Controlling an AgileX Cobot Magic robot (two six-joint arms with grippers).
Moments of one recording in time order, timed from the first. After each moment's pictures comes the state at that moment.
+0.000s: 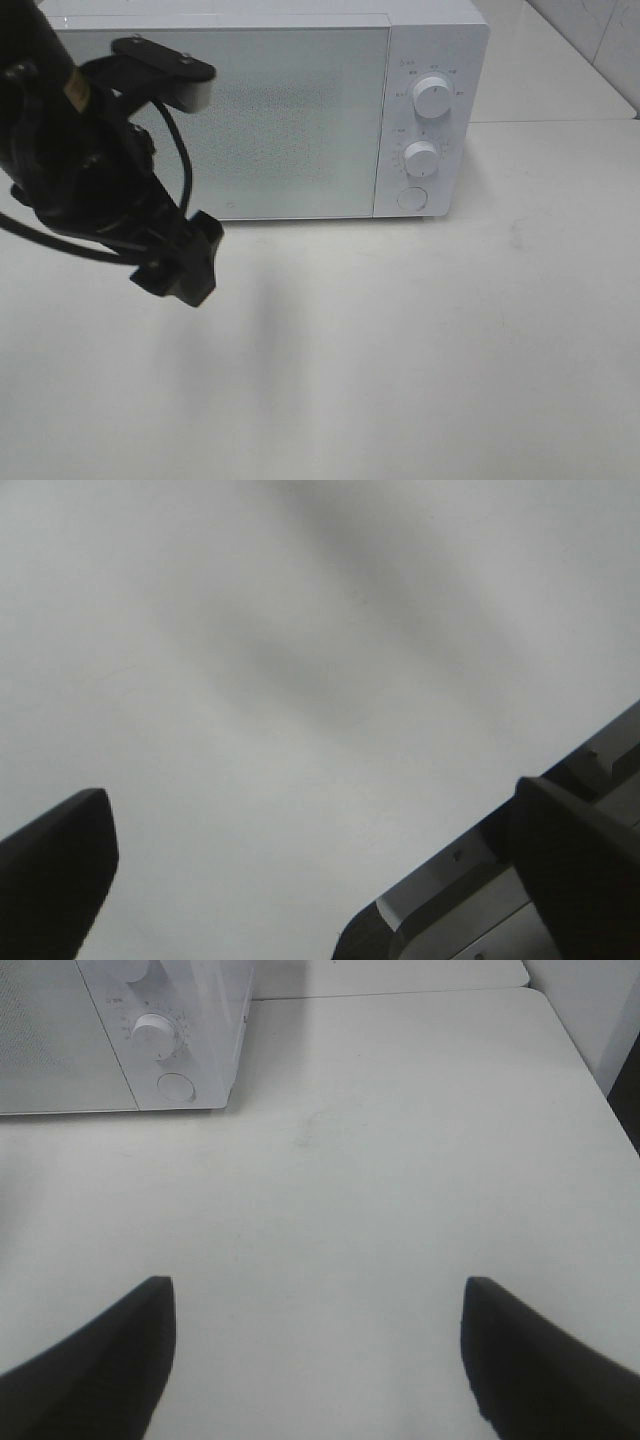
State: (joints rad) left arm -0.74 1.54 -1.12 0.04 0.97 -0.06; right arm 0.03 -0.01 -0.50 -0.02 1.00 0.08
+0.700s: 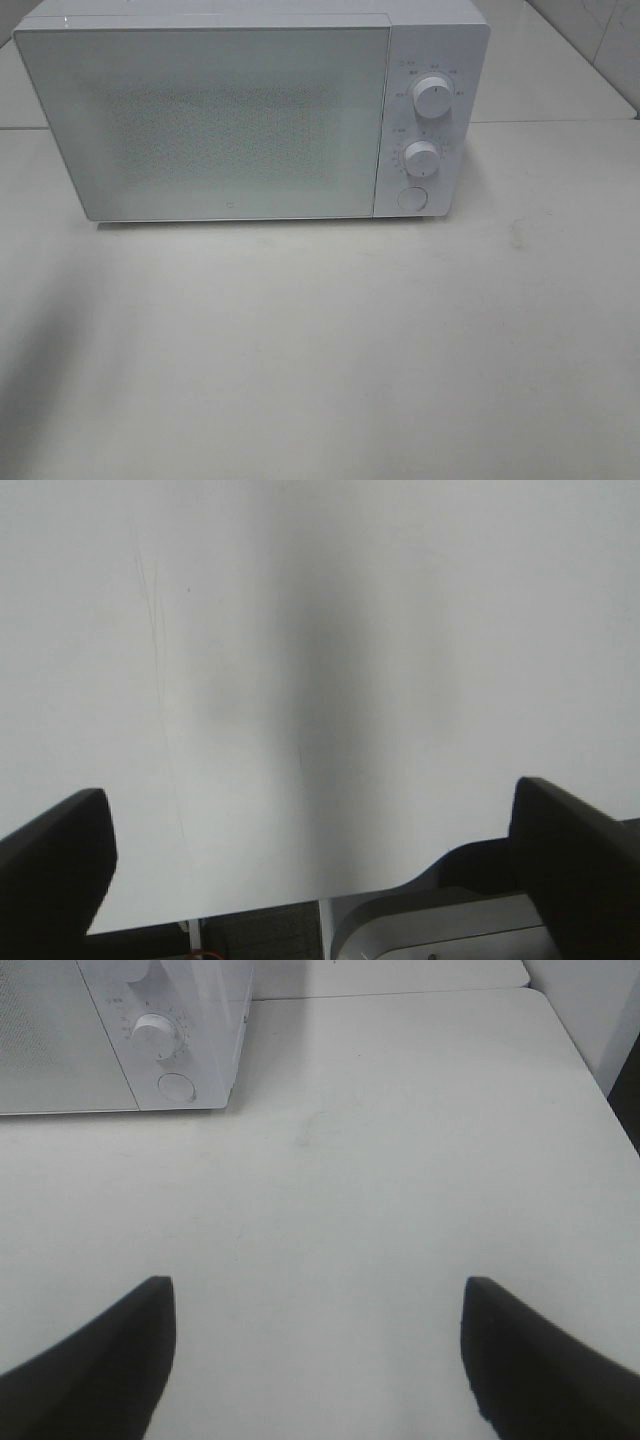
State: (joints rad) left arm -0.08 1.19 -0.94 -0.10 1.10 0.06; right arm 0.03 -0.01 -0.50 -0.02 1.00 0.08
